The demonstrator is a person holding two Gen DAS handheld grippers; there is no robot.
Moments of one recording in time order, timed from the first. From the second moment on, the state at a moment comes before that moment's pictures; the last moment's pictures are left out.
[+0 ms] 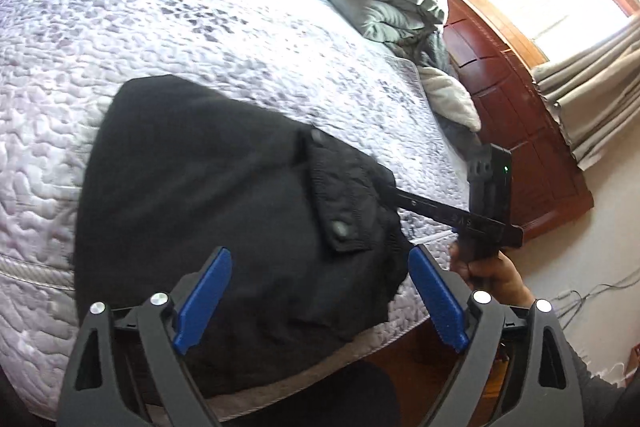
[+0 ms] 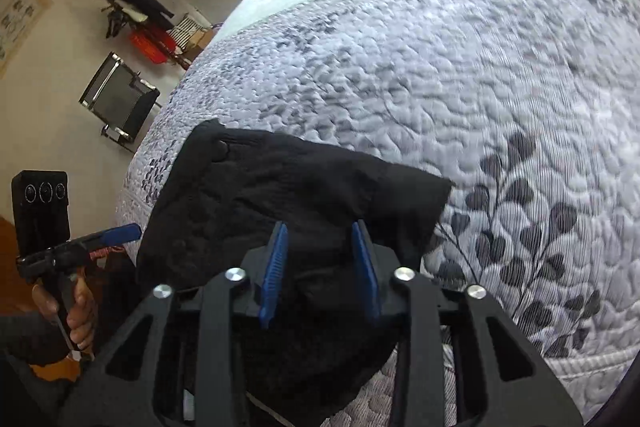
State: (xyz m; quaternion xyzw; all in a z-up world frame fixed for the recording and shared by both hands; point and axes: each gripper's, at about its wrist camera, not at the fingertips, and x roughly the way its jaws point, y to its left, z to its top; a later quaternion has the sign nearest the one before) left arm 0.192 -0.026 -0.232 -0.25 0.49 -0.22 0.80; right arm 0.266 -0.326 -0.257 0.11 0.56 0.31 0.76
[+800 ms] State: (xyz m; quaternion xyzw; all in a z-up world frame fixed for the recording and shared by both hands) left arm 0.193 0.030 -0.257 -0.34 0.48 -0.24 0.77; right arm 0.159 -0.341 -0.235 0.22 0.52 0.22 0.80
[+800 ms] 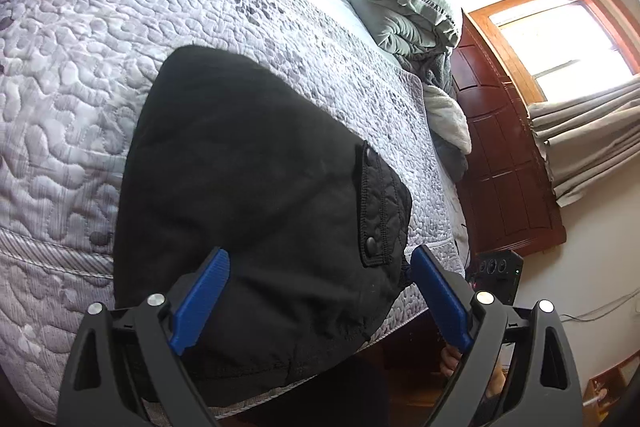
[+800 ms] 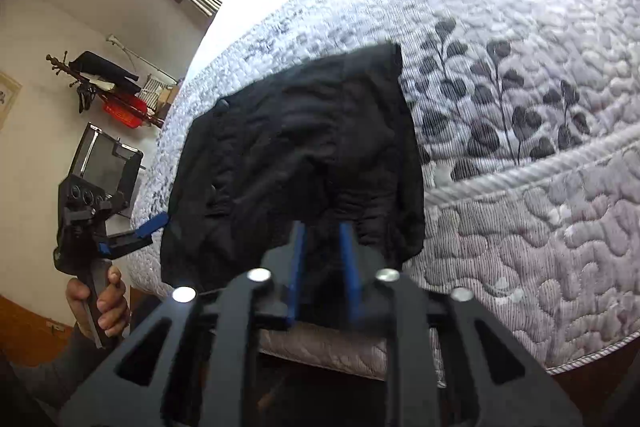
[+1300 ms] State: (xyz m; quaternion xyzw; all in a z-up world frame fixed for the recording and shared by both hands) left arm 0.214 0.095 -0.265 -0.36 0.49 -0.19 0.77; right arm 0.253 -0.348 -0.287 0.28 0.55 0.19 0.77
